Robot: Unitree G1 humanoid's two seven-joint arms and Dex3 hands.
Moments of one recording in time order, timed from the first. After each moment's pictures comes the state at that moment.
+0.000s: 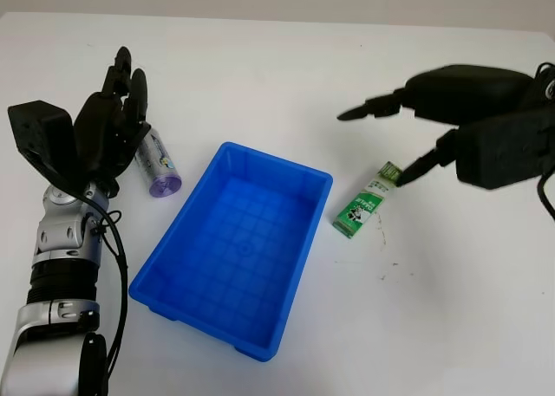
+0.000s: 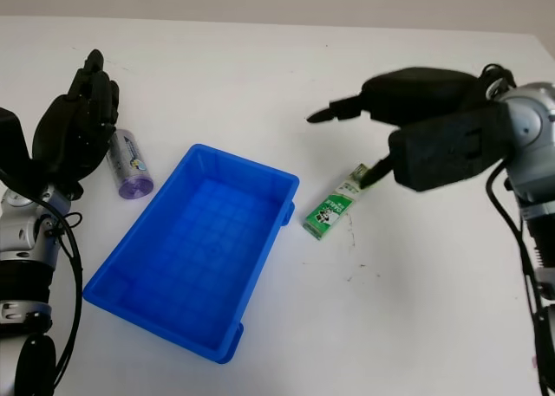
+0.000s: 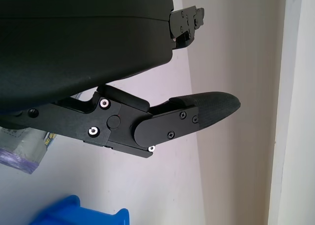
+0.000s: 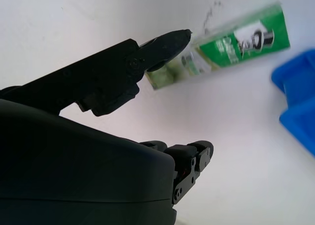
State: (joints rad) left arm -0.64 0.40 0.25 0.49 -0.21 0.05 -0.31; right arm -0.76 -0.93 0.18 0.24 -0.40 -0.38 0.84
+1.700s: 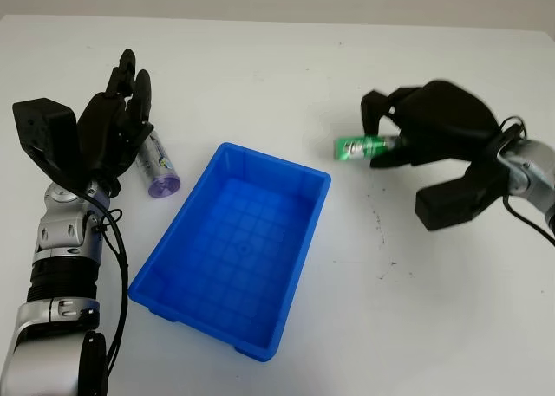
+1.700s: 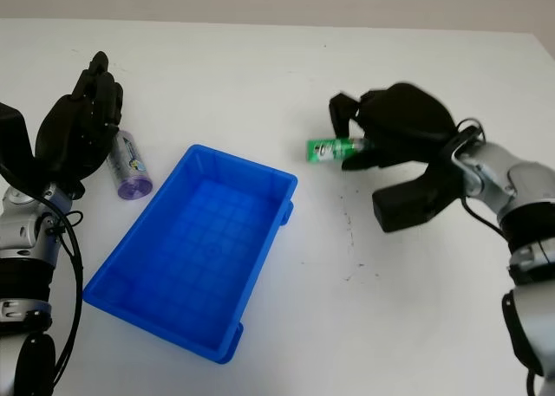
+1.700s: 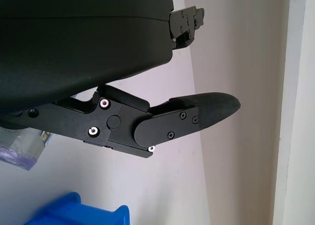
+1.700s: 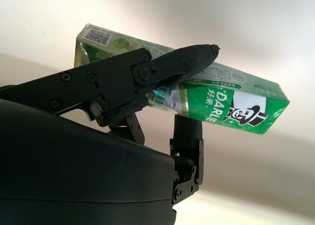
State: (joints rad) left arm -0.65 0.40 0.24 0.50 -0.20 0.07 -0.31; right arm -1.03 -0.79 0.38 0.97 -0.92 -0.71 -0.37
